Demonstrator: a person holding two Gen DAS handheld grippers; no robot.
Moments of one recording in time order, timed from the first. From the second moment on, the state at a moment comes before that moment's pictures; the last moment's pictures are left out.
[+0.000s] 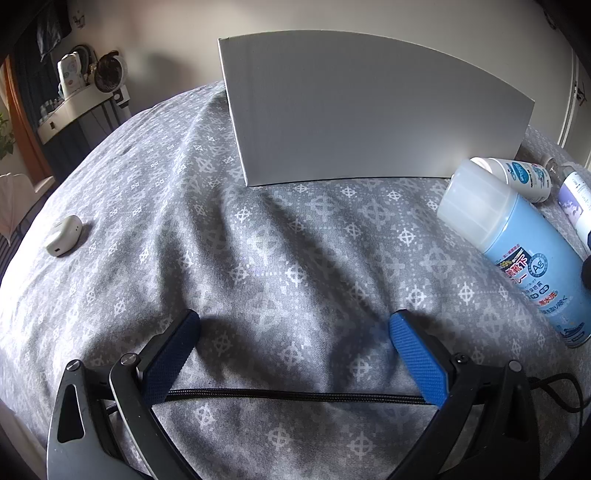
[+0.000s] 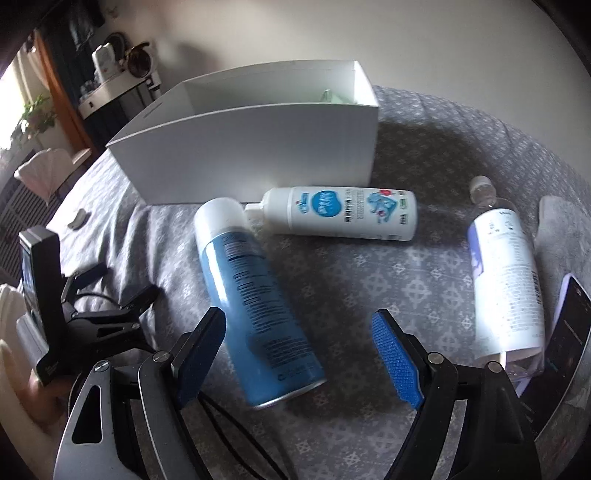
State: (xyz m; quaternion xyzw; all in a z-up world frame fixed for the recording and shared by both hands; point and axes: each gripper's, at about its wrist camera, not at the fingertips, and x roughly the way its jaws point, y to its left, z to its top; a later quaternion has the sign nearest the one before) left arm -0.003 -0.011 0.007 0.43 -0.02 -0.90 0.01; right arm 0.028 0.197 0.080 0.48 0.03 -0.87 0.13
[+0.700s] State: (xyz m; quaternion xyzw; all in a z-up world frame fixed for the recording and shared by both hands) left arm 0.001 -0.010 0.010 0.43 -0.02 -0.90 0.01; right arm -0.008 0.154 0.018 0.51 0.09 -0.84 0.14
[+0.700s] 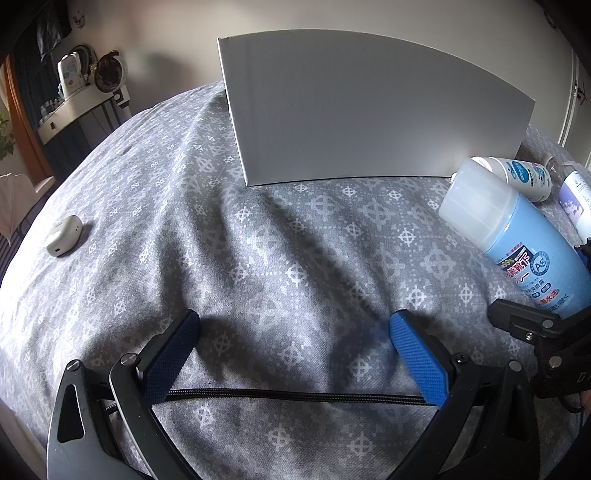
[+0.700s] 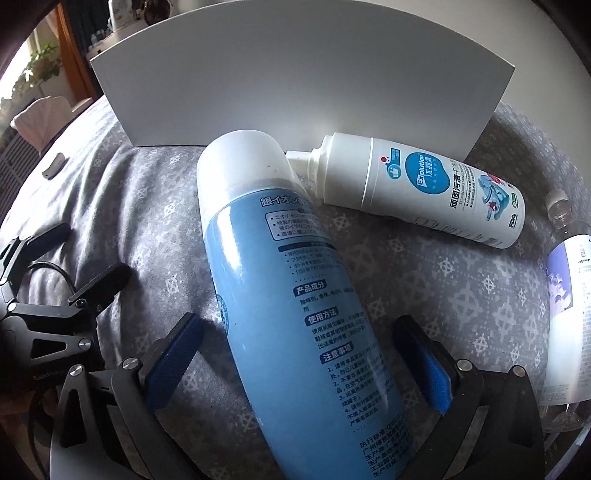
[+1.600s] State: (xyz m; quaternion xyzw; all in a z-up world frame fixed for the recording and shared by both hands) left arm 0.003 -0.008 0.010 0.43 -0.03 -0.90 0.01; right arm 0.019 0.178 0.070 0.46 0.03 -0.87 0.18
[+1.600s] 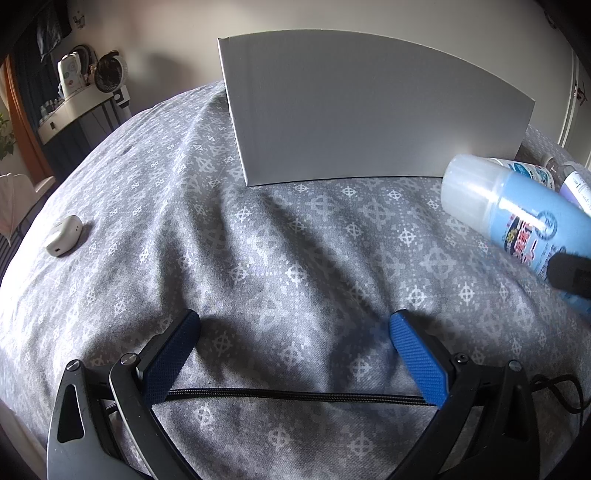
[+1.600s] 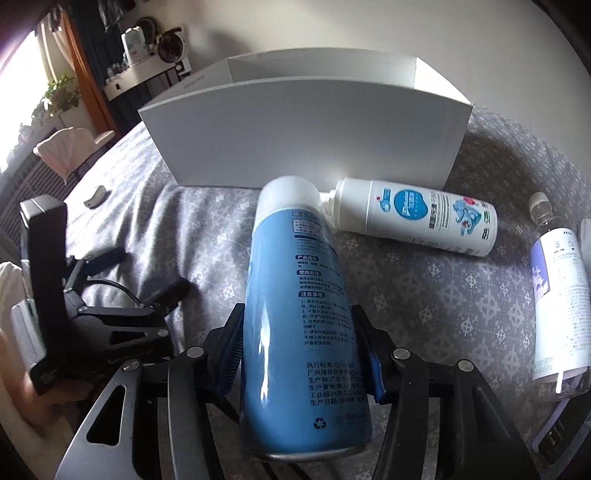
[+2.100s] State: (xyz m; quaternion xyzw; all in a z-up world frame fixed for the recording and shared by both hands) left arm 0.004 -0.009 0.010 0.43 -0.02 -0.90 0.01; right arm 0.015 0.188 0.165 0.34 -0.05 -0.93 0.14
